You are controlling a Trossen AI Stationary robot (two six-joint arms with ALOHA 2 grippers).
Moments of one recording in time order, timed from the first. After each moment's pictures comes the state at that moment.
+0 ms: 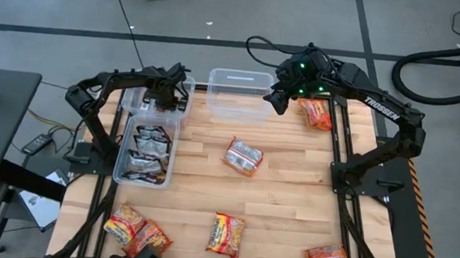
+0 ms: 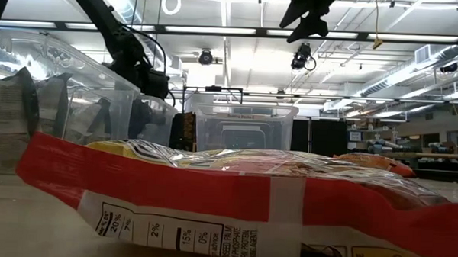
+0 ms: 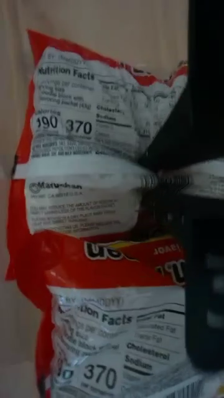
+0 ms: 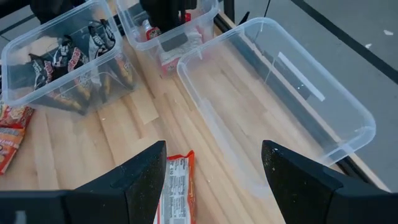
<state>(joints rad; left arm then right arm) 0.88 1.73 1.02 -0.73 -0.08 -0.53 -0.47 1.42 1.63 -0.95 -0.12 0.15</state>
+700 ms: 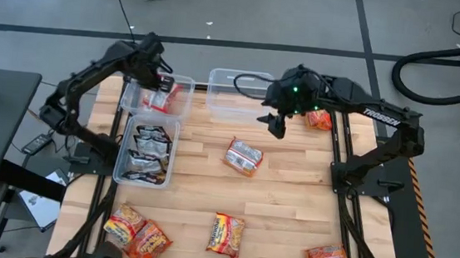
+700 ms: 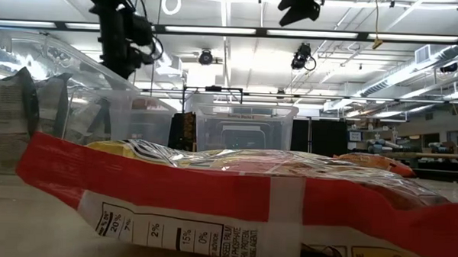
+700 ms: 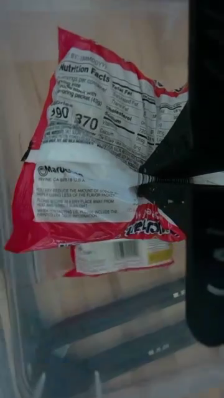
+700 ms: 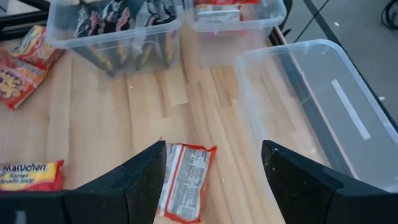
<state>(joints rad) 1.00 1.44 1.30 -1.16 0.00 -0.32 -0.23 1.42 1.63 -0.96 -0.02 0.00</state>
